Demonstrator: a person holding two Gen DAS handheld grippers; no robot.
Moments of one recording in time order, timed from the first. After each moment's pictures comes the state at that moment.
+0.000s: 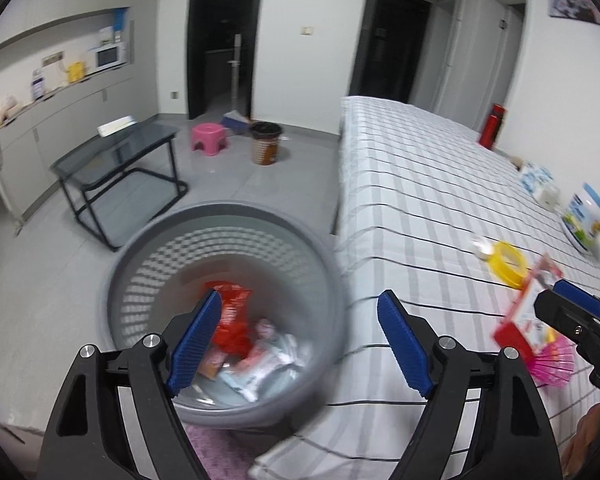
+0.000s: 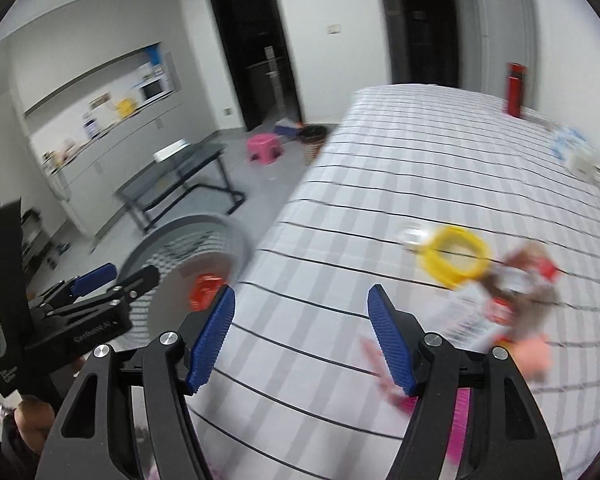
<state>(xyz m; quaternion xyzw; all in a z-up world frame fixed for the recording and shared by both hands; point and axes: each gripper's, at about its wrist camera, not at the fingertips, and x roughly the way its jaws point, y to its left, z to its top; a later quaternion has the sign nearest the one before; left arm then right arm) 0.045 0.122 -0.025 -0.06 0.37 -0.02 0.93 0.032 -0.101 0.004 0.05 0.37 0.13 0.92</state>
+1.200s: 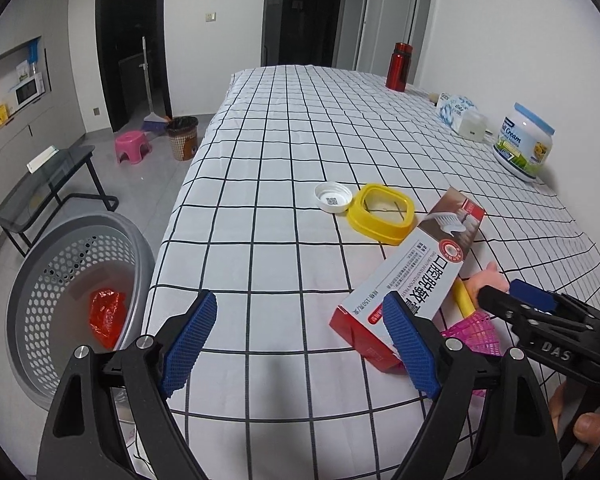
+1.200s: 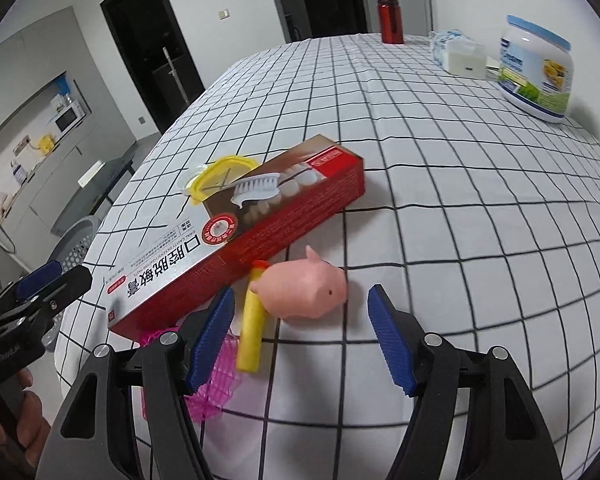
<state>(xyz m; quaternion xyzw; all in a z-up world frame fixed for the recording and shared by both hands) 0.048 -0.037 -0.040 0.01 0.39 -0.13 0.91 0.023 -0.265 -0.069 0.12 0.43 0.02 0.89</state>
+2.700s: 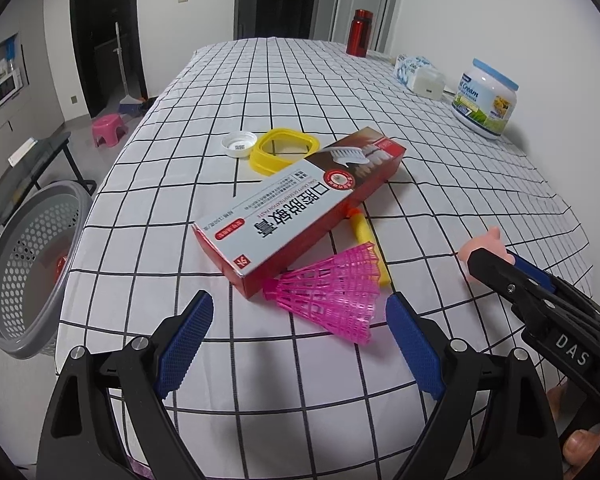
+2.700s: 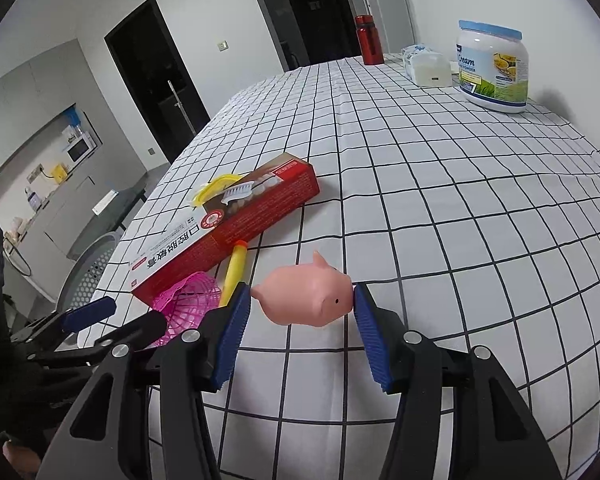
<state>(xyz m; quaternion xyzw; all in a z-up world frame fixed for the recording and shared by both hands) -0.005 -0.114 -0.051 0.02 0.44 -0.16 0.88 -0.053 -0.307 -0.054 0.16 0.38 0.02 0.91</state>
